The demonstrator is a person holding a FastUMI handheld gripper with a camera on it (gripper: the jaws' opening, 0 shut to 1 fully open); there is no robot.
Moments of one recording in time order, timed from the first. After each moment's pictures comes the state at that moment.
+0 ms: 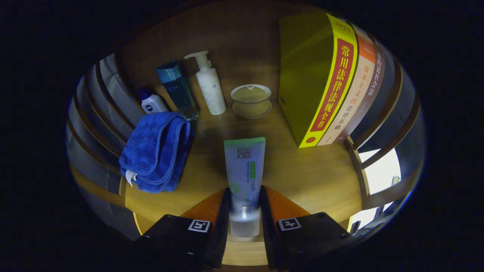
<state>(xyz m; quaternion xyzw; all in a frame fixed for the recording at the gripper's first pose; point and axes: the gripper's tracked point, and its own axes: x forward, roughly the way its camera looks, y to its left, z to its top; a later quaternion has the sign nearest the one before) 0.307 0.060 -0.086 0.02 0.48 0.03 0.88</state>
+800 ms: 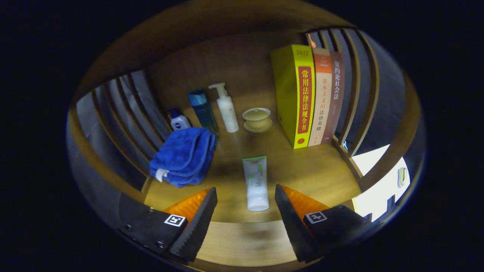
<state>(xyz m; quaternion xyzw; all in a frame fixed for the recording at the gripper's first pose) 0.226 0.070 -0.018 0.07 0.32 0.06 0.94</state>
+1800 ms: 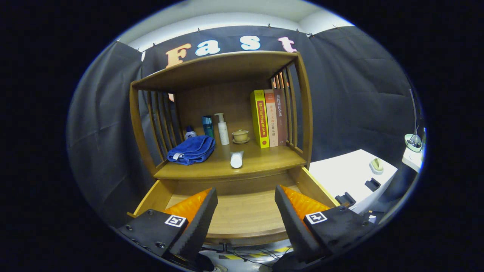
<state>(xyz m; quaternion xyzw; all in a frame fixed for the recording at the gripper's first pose) 0.004 0.015 -0.030 0.02 0.15 0.01 0.99</state>
